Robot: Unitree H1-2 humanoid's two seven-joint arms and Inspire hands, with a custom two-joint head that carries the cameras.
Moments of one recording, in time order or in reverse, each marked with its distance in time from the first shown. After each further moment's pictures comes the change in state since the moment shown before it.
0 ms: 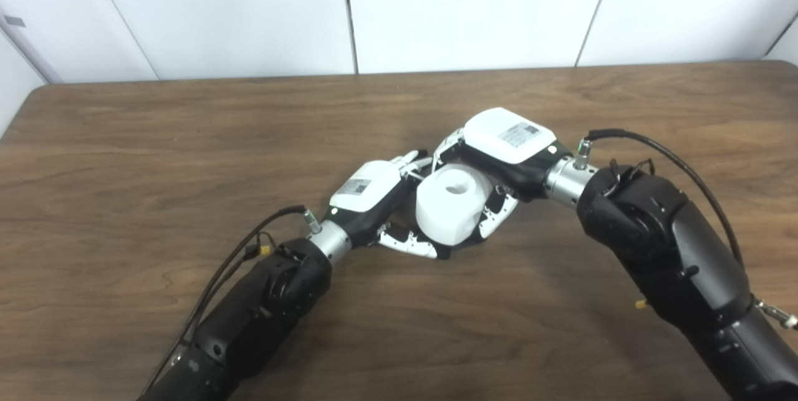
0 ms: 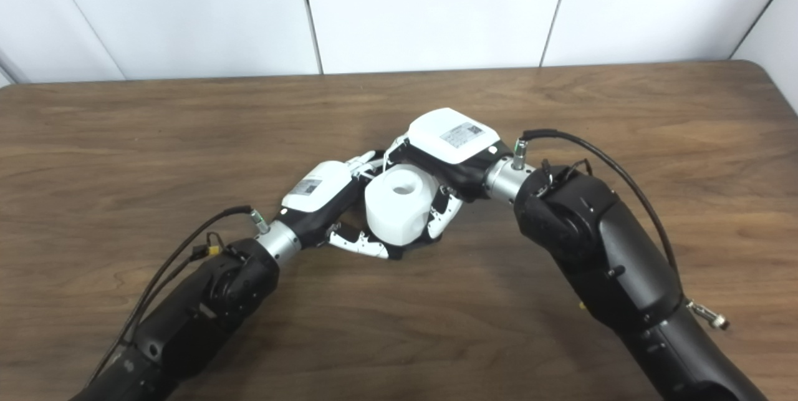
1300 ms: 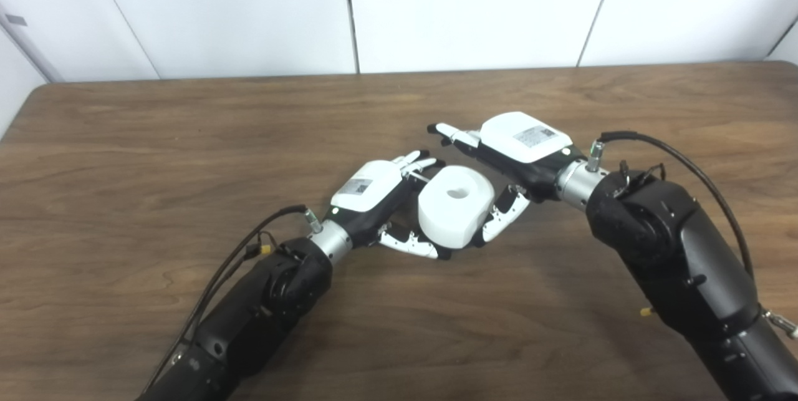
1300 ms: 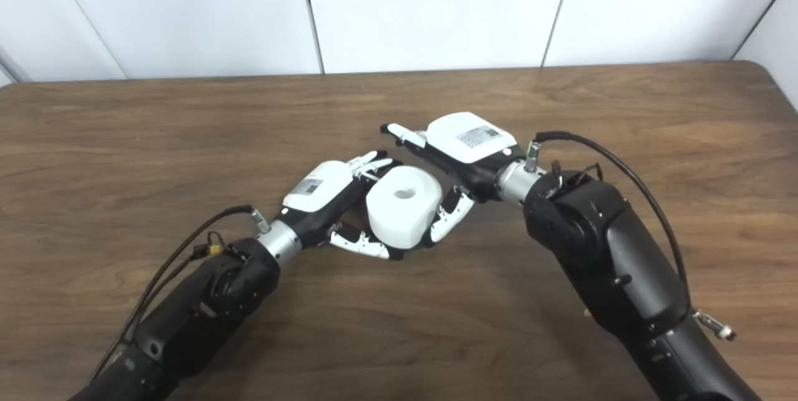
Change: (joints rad) left arm -0.004 0.000 0.001 0.012 0.000 -0.020 0.003; right arm 0.026 0.003 -0.039 -0.031 -0.027 0.095 0.061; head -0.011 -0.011
